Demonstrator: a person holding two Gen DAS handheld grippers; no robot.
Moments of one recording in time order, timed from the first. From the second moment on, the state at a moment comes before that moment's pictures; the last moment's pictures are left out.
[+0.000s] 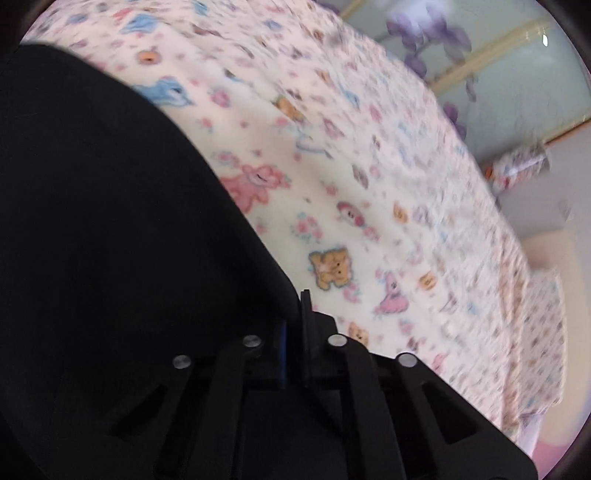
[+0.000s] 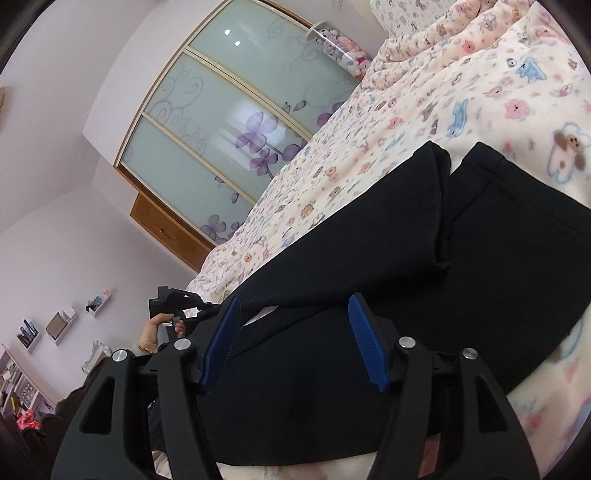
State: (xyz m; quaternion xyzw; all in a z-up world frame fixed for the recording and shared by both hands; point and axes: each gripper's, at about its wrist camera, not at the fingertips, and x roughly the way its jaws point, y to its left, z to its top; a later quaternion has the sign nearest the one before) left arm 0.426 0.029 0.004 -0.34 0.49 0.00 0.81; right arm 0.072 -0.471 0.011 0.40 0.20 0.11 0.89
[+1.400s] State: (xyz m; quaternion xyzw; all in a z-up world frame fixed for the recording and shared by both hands) left arm 0.206 0.058 0.108 -0.30 0.35 -0.01 0.89; right arm 0.065 -0.527 0.008 0.54 0.20 0.05 0.82
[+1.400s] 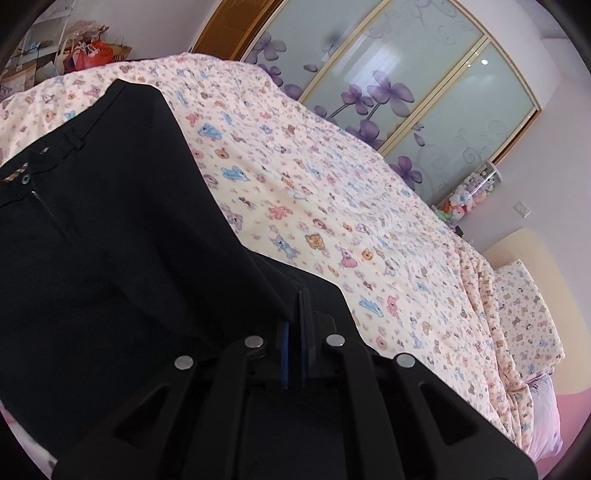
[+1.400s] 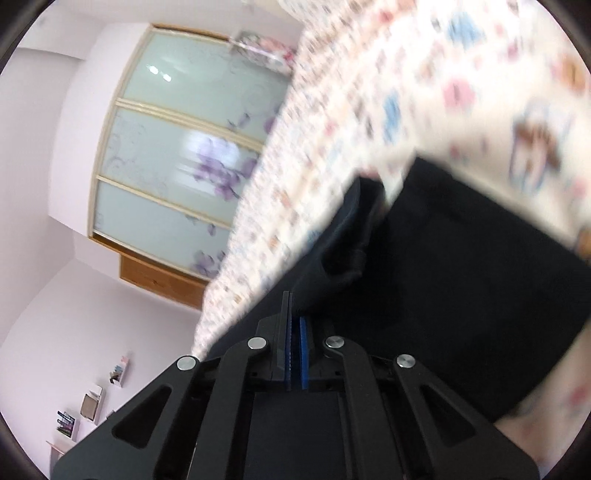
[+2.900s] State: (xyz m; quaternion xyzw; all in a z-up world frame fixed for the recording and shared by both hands) left arm 0.095 0.285 0.031 -0.47 0.36 -0.02 0.81; right arm 0.007 -0.542 -0.010 0.50 0.25 -0.09 0.83
